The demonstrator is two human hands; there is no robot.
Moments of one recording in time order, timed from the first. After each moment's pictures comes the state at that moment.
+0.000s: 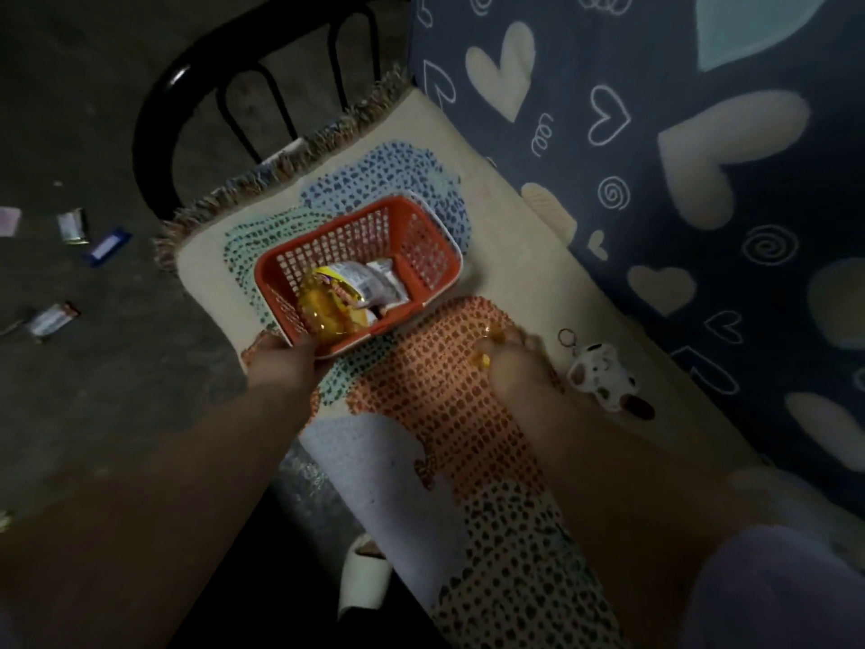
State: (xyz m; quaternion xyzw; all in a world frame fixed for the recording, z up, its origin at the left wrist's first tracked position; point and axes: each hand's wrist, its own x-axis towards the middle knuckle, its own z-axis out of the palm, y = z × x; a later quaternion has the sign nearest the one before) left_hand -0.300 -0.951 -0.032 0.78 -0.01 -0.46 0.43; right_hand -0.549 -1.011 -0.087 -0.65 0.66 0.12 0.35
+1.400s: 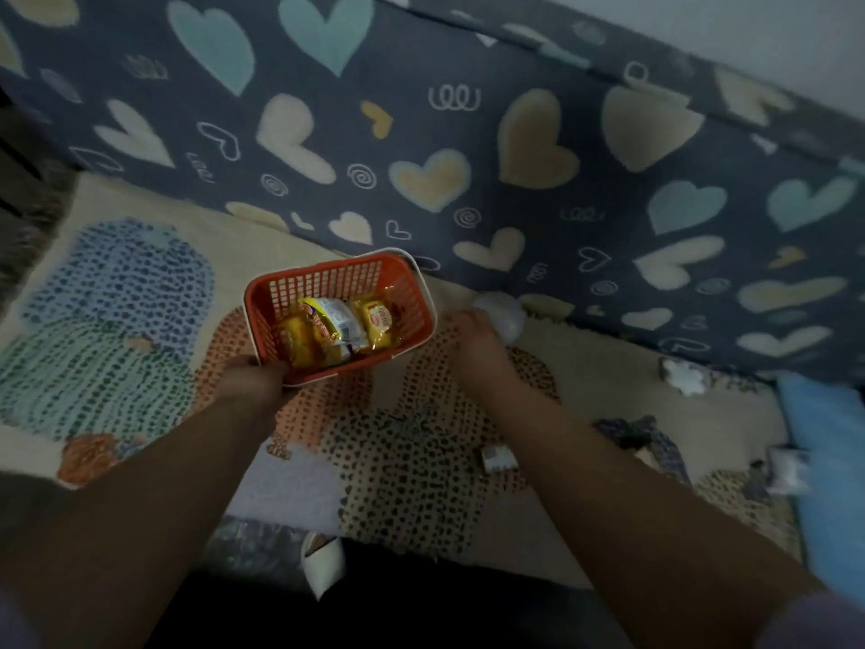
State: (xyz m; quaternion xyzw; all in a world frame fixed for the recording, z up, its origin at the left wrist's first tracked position) left_hand -0.507 -0.907 0.097 0.73 -0.24 -0.61 0.19; right_hand -0.734 -0.826 0.110 -0.52 0.80 -0.07 0.29
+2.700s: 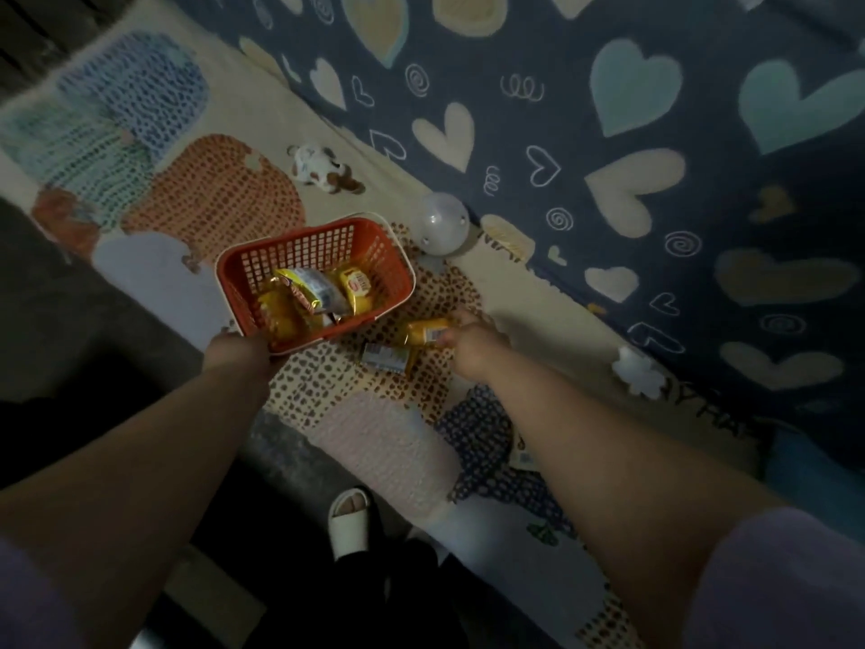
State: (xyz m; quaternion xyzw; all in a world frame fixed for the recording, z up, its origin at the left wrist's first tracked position) left_hand -0.693 -0.635 0.072 0.81 -0.05 -0.49 0.33; right_hand -0.949 -0.647 0.030 -0.57 0.68 0.16 0.42
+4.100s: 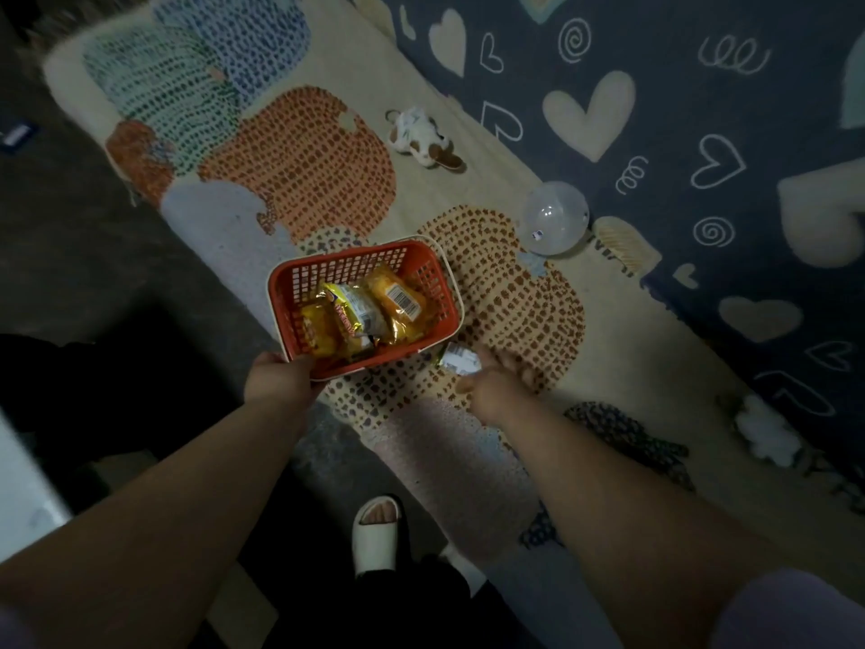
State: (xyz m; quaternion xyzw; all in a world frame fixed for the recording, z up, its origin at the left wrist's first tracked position) left_hand -0.615 -0.595 -0.029 0.80 0.01 -0.47 0.37; right_hand -0.852 -0.623 -0.067 -0.61 0.66 0.22 0.39
